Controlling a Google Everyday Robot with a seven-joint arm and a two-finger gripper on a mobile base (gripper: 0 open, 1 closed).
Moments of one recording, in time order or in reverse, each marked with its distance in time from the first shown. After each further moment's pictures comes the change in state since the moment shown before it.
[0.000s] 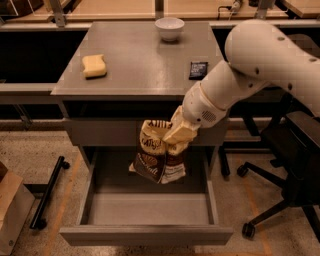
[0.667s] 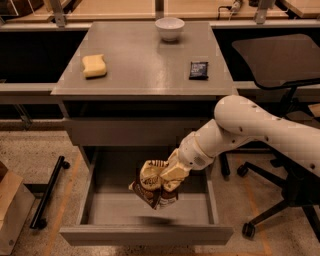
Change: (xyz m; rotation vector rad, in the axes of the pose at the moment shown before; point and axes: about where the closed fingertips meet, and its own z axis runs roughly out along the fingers) arm 0.076 0.013 0.118 -0.075 -0.089 0.125
